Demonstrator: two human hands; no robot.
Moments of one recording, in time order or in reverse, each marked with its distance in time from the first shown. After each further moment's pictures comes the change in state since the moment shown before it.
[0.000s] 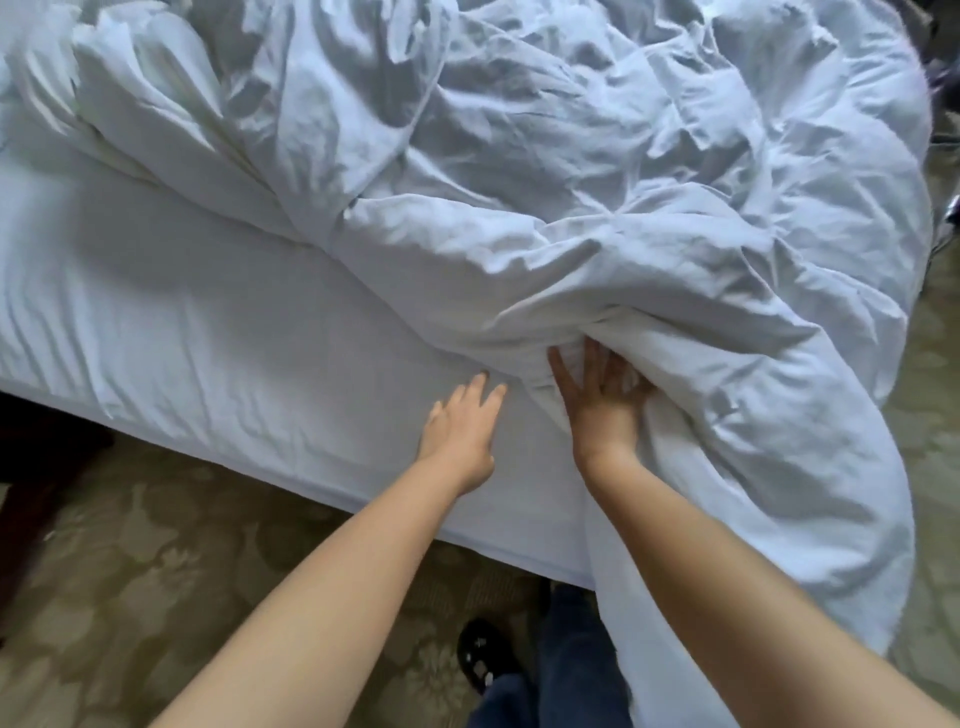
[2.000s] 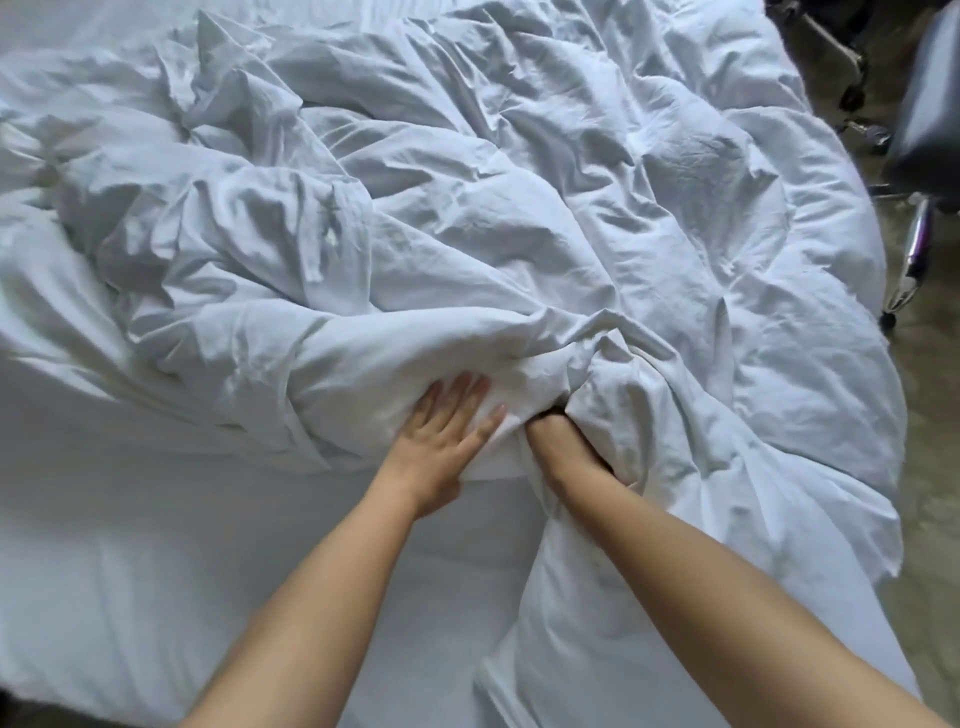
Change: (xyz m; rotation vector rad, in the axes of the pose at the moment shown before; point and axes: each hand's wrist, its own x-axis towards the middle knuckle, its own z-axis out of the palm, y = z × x) left_hand 0.244 -0.008 -0.137 0.514 0.294 0.516; right_hand 0.243 0.071 -0.100 0.740 0.019 0.029
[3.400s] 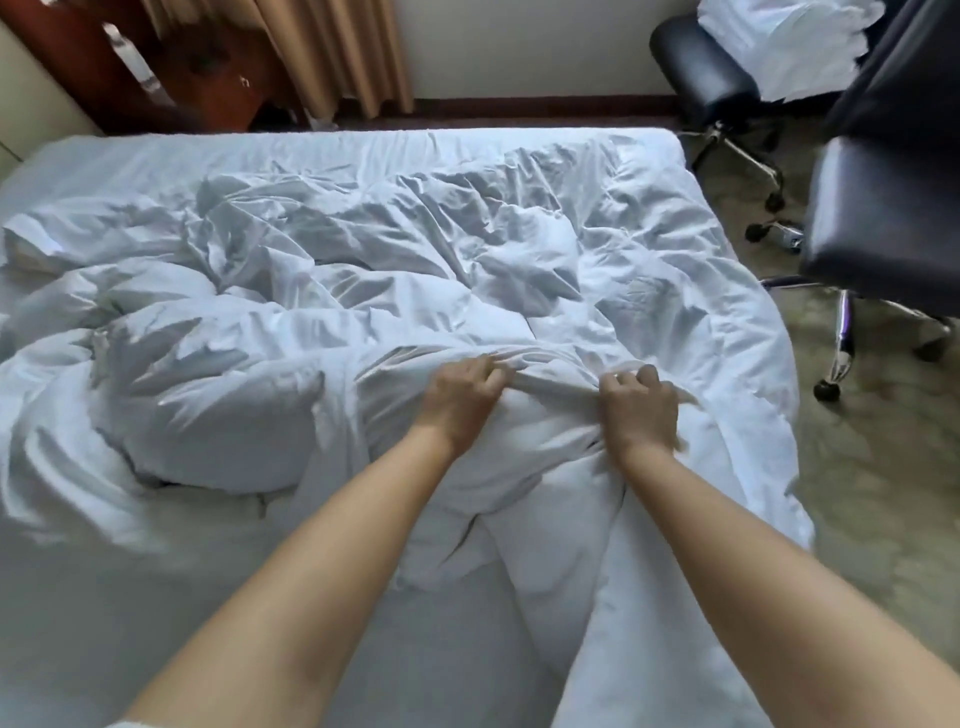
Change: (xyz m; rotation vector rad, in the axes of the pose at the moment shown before) left_hand 0.119 -0.039 -0.149 -0.060 0.201 -0.024; right_hand 0.023 0.042 -0.177 -0.338 0.159 0.263
